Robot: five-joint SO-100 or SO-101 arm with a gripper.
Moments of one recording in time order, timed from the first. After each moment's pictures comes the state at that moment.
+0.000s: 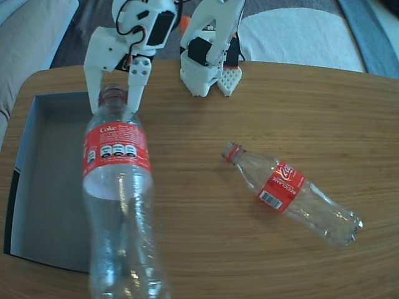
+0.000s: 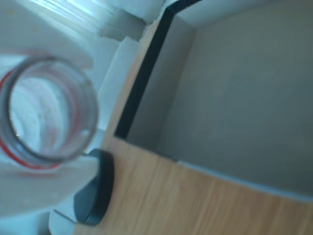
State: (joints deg) arm 37.7 124.3 103.3 68.5 -136.8
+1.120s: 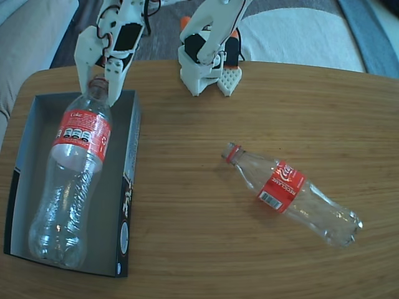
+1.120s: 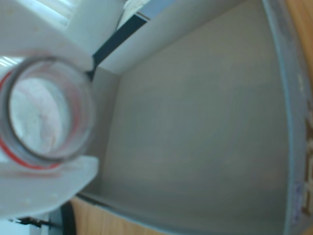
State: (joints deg) arm 52.5 124.2 113.8 63.3 -137.0
